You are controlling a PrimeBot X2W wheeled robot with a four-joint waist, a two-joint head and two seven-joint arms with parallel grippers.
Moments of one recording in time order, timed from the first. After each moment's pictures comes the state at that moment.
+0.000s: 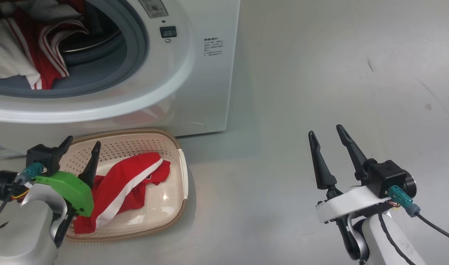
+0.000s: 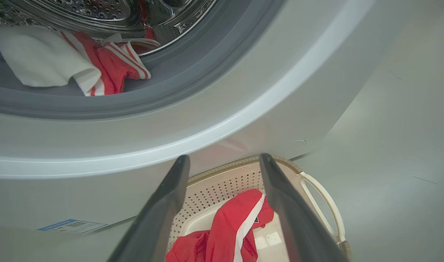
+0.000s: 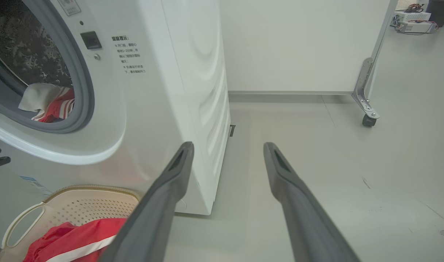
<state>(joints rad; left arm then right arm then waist) -0.53 0.33 -0.52 0.77 -0.56 -0.13 -0.25 -0.14 -0.05 0.25 0.16 0.26 0.03 -0.25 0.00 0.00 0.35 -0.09</state>
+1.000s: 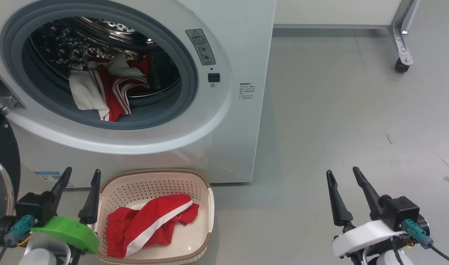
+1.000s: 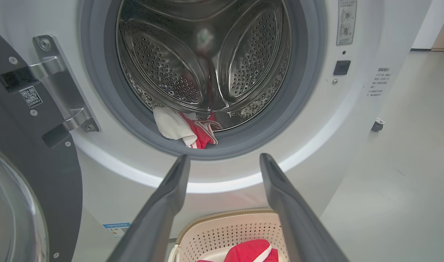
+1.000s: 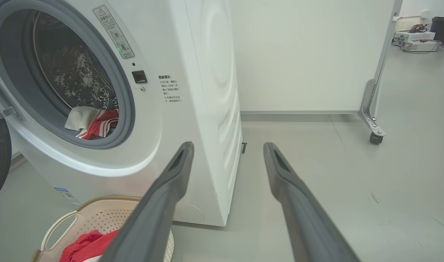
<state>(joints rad) -0.18 0.30 -0.26 0.40 -0.53 -0.09 -0.25 0.01 -0.06 0.18 0.18 0.30 0.06 -0.25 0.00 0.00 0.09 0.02</state>
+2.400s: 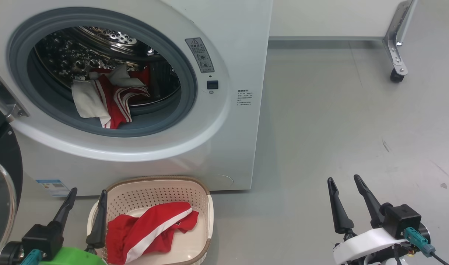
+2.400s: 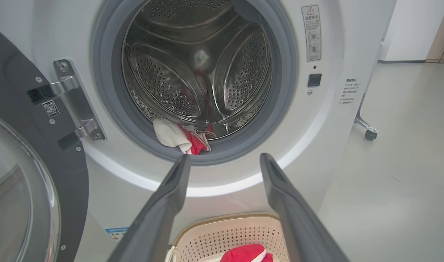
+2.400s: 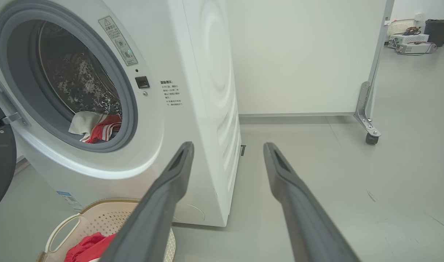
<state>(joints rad) 0.03 0.21 -0.13 0.18 -0.37 -0.08 -0.25 0.06 -0.06 0.17 0.16 0.31 0.09 -0.25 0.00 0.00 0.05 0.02</state>
